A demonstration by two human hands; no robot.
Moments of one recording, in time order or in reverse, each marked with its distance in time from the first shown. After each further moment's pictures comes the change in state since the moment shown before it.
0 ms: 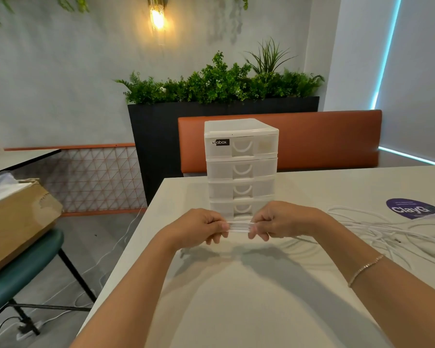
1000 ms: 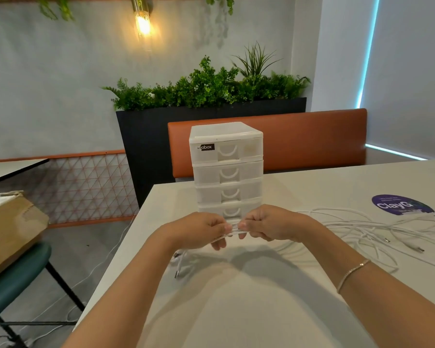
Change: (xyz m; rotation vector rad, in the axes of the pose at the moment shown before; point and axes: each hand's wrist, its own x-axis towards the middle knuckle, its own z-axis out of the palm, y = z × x) left_hand 0.010 0.025 0.004 0.138 -0.155 -0.003; right_hand 0.000 0.013 0.006 0.305 0.075 -0.001
